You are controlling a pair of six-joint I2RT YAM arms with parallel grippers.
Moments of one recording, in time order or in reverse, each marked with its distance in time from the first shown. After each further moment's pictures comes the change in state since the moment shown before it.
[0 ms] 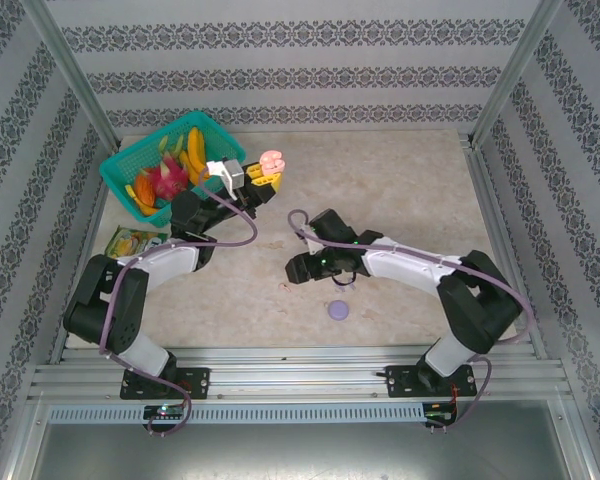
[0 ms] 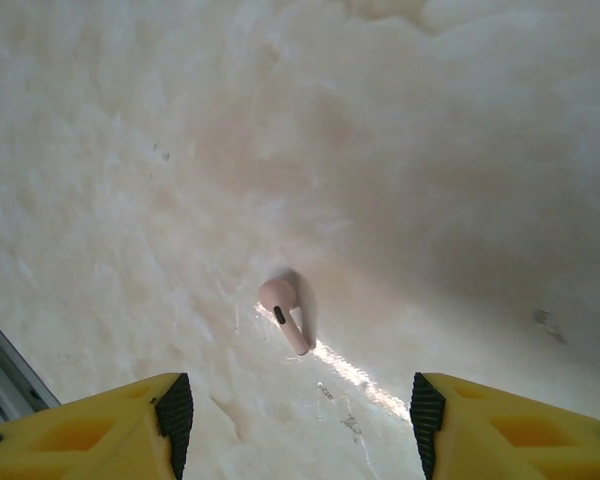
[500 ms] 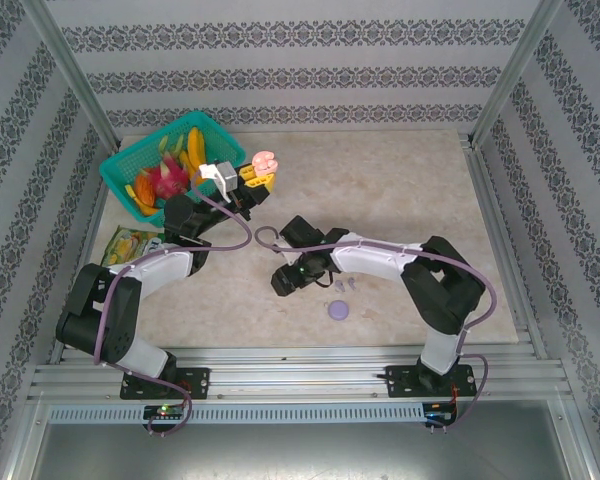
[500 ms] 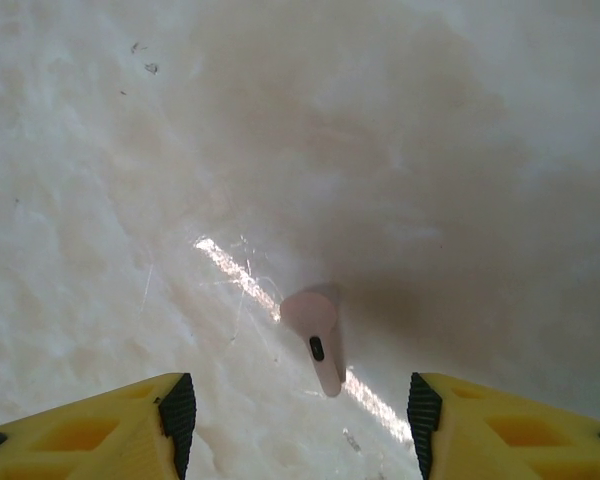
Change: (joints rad) left arm 0.017 -0.054 -0.041 -0.022 -0.020 0.015; right arm 0.105 0.202 0.179 -0.139 0.085 -0.148
